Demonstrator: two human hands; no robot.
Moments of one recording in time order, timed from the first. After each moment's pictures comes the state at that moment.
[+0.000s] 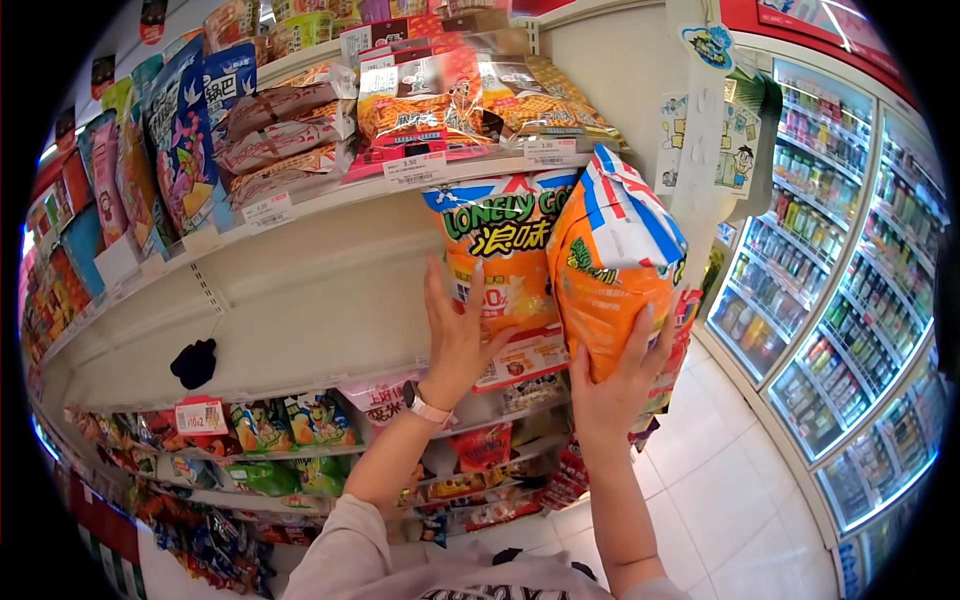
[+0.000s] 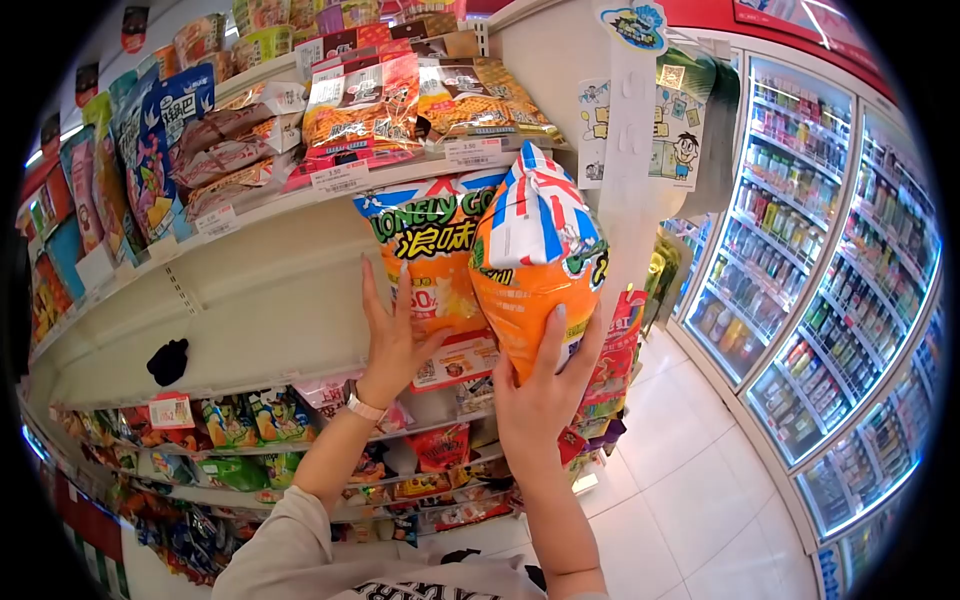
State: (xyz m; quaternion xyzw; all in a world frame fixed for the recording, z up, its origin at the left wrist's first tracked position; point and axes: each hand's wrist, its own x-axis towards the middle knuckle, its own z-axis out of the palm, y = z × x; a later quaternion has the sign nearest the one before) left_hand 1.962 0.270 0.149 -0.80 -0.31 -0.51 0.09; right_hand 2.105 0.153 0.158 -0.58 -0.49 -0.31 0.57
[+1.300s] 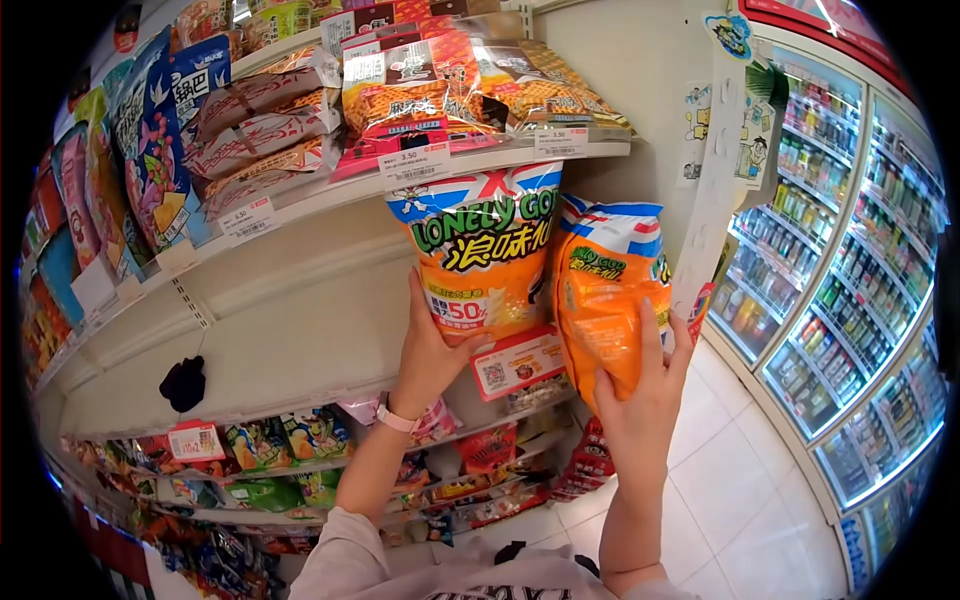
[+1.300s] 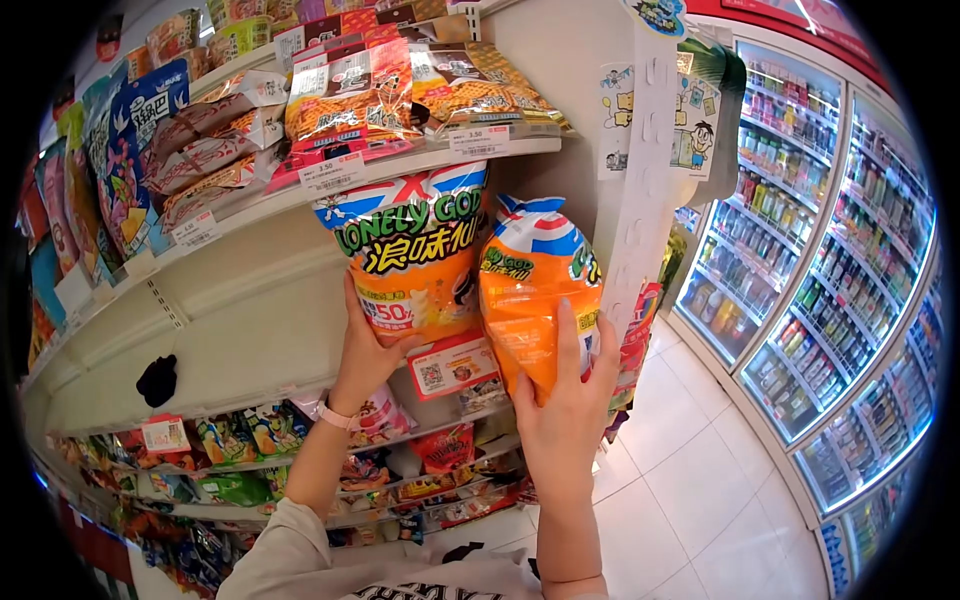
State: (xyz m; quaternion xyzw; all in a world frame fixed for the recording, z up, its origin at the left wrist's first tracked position) left_hand 1.924 0.297 0.136 -0.77 -0.30 -0.54 -0.18; right_hand 2.092 0.127 0.183 -0.69 -0.50 -0.15 0.50
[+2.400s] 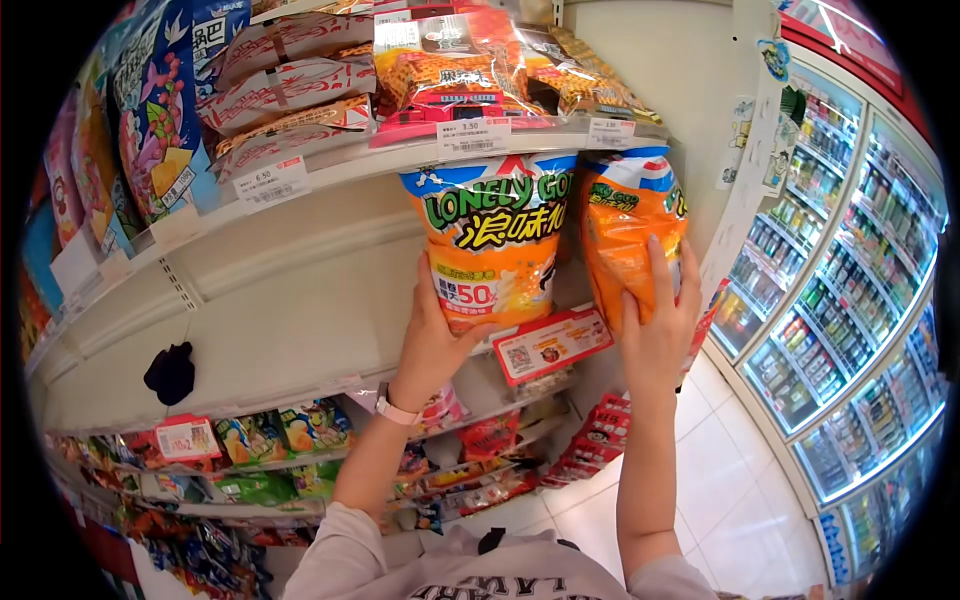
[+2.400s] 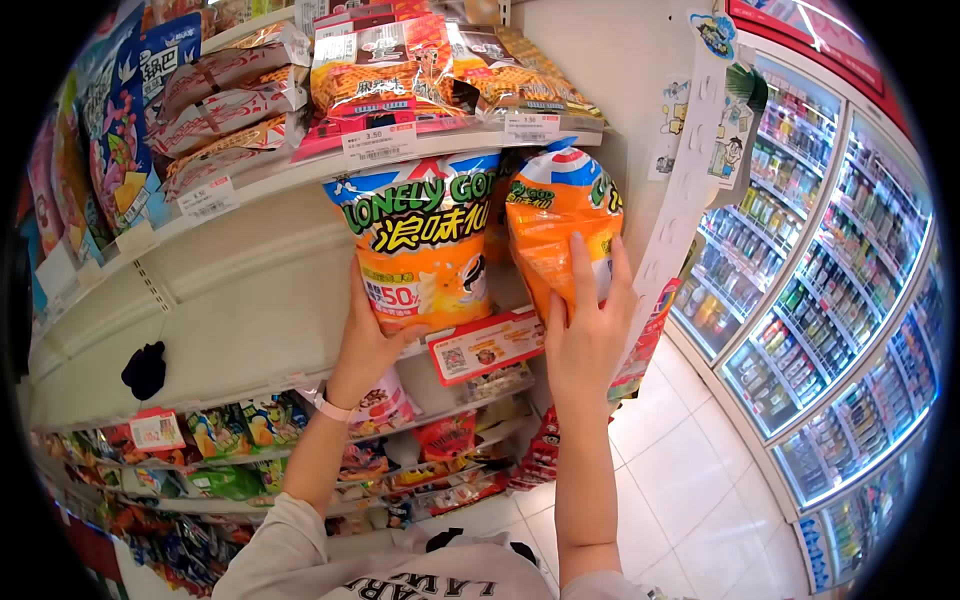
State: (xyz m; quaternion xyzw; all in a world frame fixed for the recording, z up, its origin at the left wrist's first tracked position) left_hand 1.894 0.303 0.132 -0.76 -0.29 -0.53 -0.23; right_hand 2.095 0.188 0.192 -0.64 -0.51 -0.34 0.46
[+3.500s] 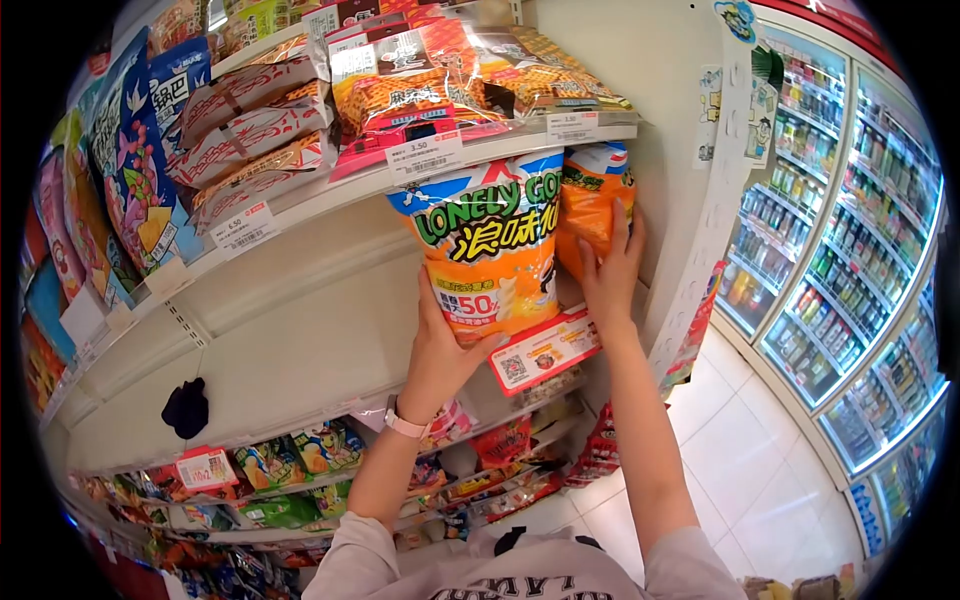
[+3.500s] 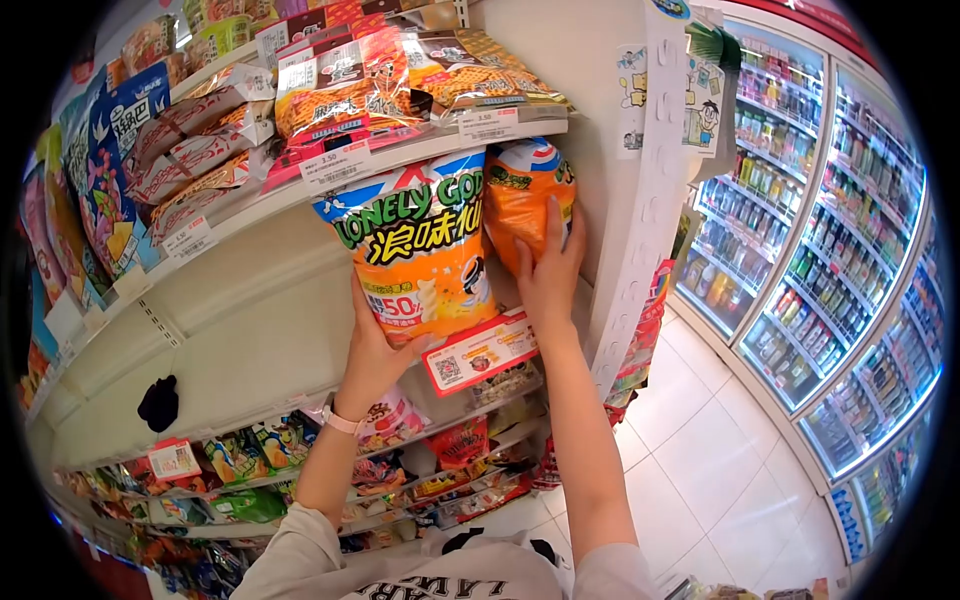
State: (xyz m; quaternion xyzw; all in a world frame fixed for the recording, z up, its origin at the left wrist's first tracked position) left_hand 1.913 0.301 0.140 -0.79 -0.27 -0.51 -0.20; right_hand 2.145 0.295 0.151 -0.56 -0.51 -0.26 0.60
